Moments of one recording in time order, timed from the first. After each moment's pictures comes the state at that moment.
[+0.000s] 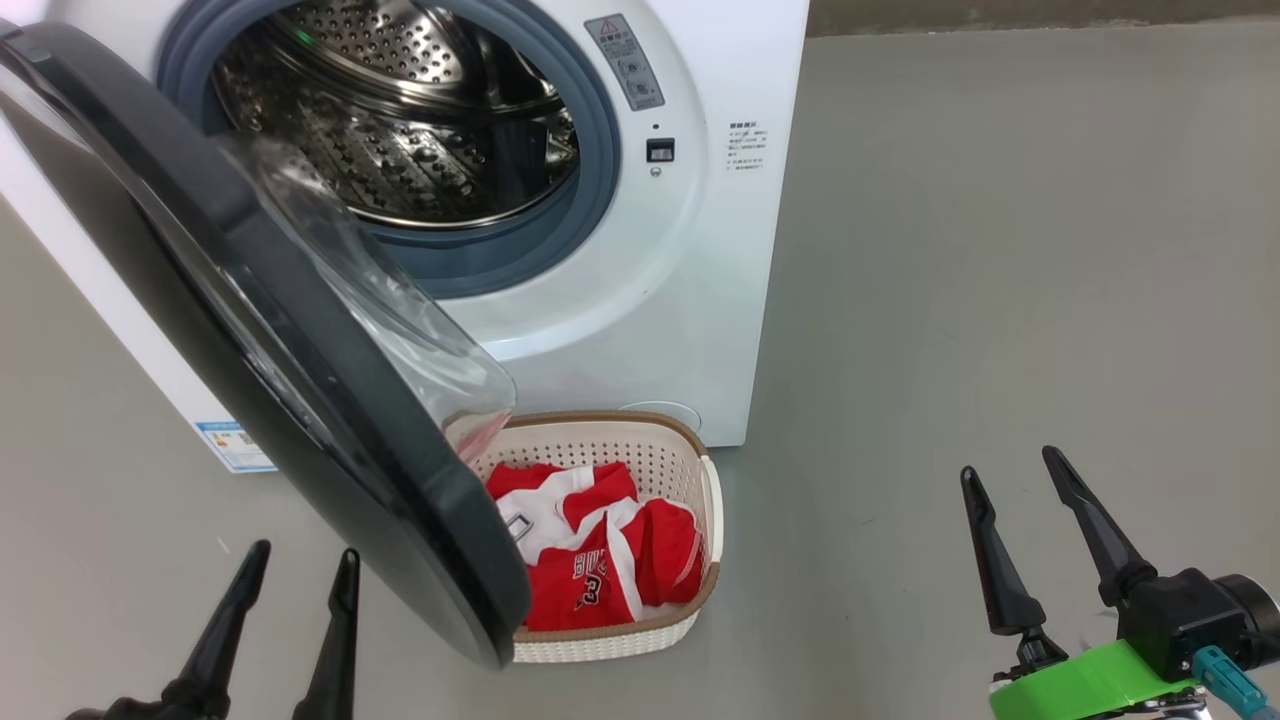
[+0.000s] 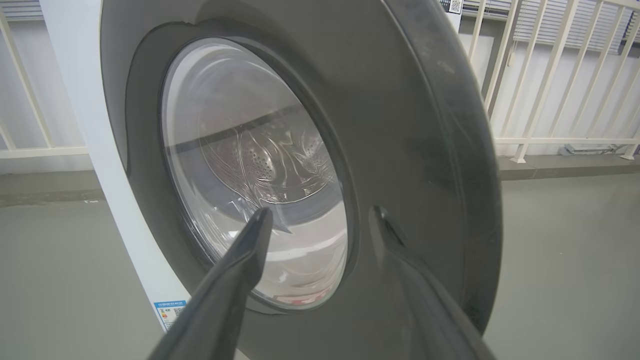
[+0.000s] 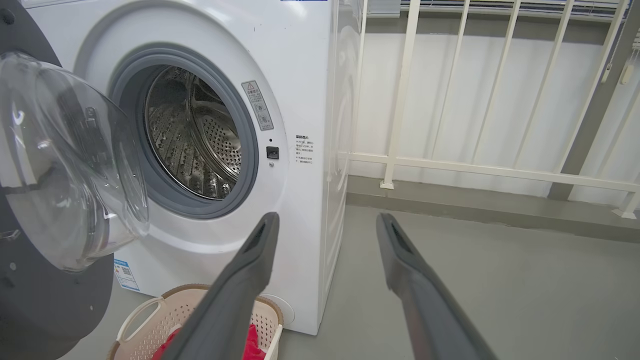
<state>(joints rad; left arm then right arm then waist) 0.08 0.25 -0.08 -0.05 -0.33 -0.03 -0.25 0.04 -0.04 -0.02 0.06 0.12 0.12 -0.26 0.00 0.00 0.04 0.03</state>
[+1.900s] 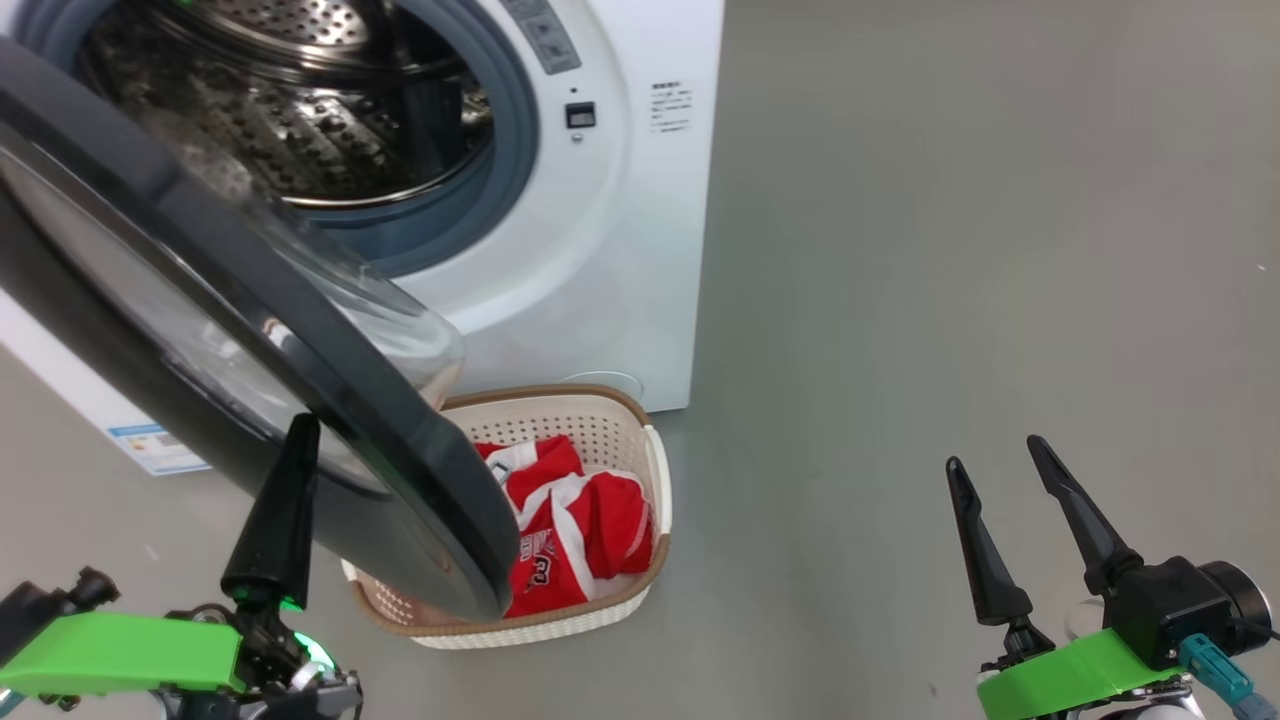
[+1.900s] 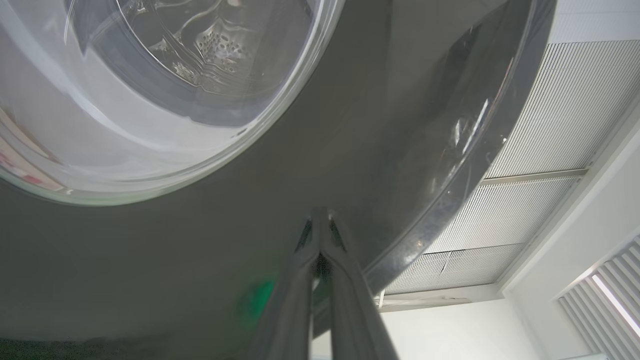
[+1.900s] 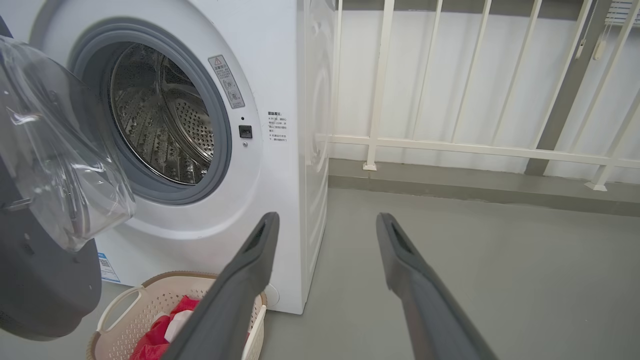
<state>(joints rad) -0.06 0.04 0.02 -0.33 -1.59 0.26 0.06 0.02 -0.04 0.00 0.07 0.13 0.12 -0.26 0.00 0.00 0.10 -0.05</state>
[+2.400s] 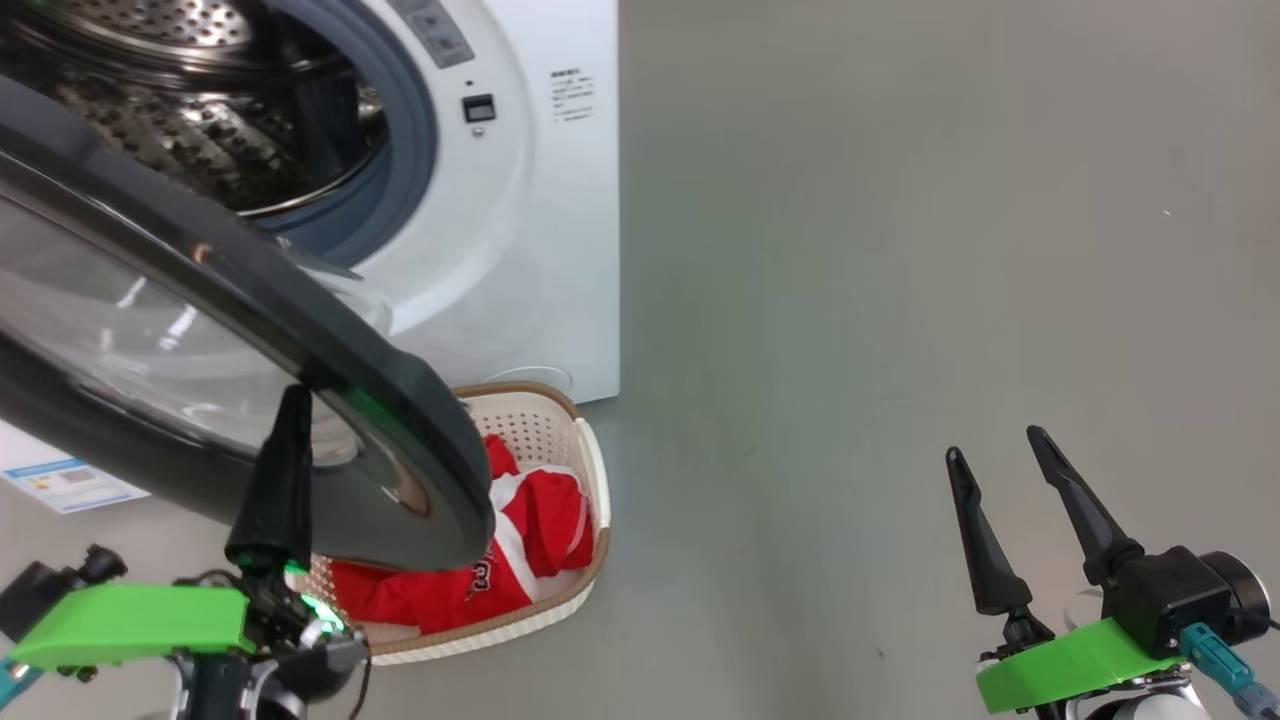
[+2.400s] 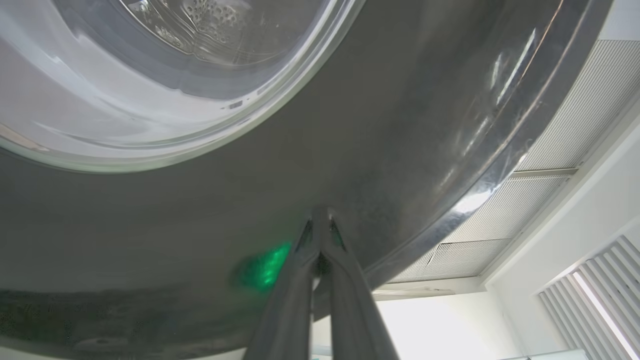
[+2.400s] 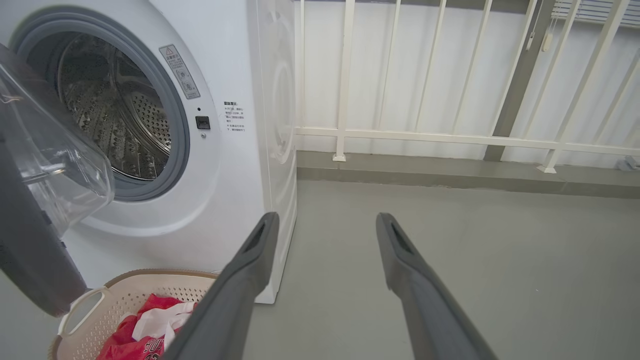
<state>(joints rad) -0.12 0.04 -0.01 -0.23 -1.62 0.19 -0.03 0.00 -0.04 0.00 0.08 0.14 0.12 -0.26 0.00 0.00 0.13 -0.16</state>
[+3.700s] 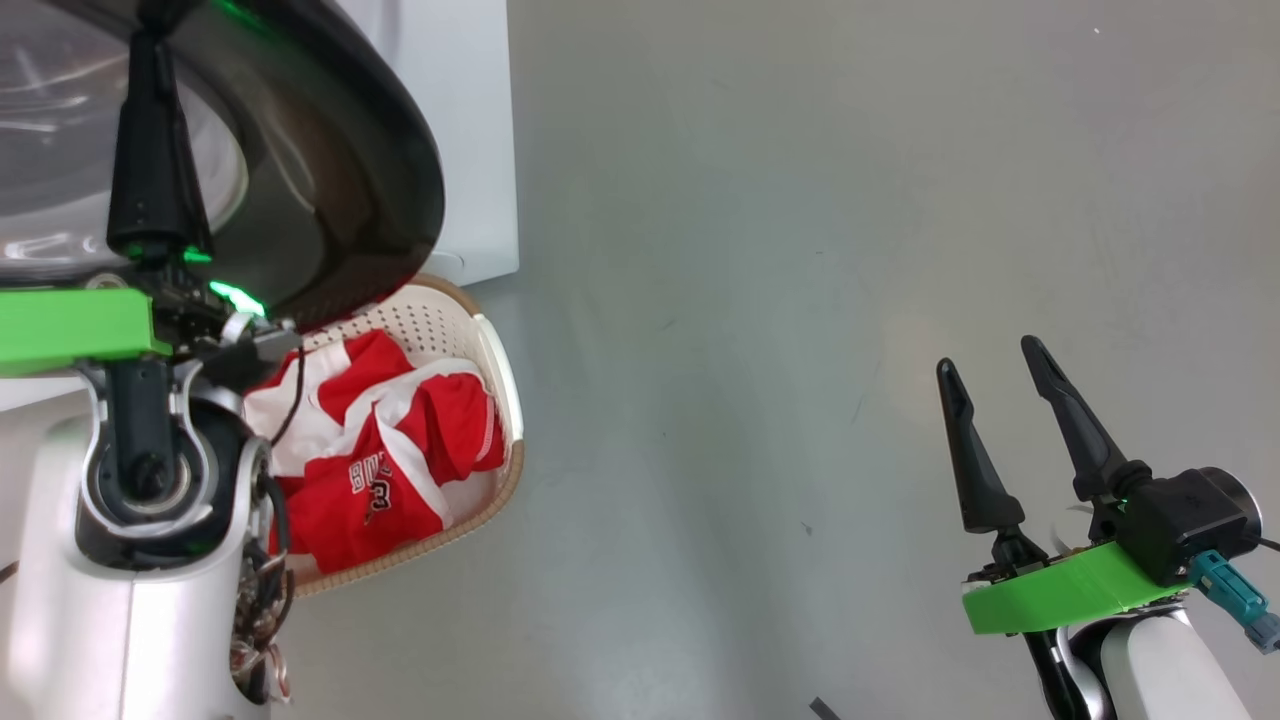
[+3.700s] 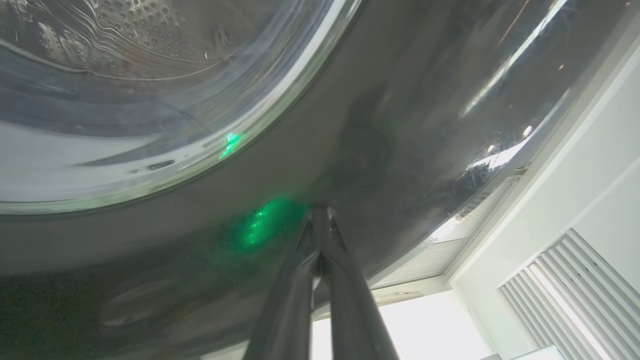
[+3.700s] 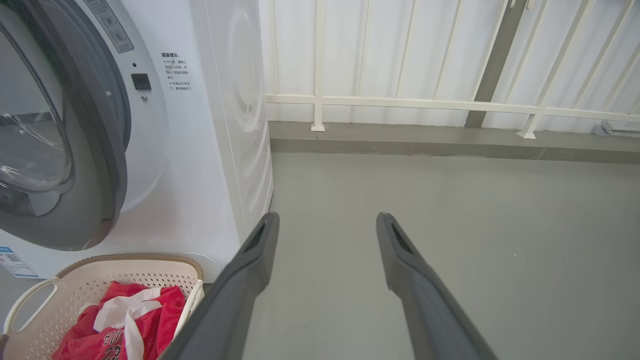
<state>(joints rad) -0.65 0.06 0.01 0.05 -1.57 0.05 -0.12 -0.13 -0.04 0.02 0.07 0.18 0.12 -0.26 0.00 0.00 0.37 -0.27</state>
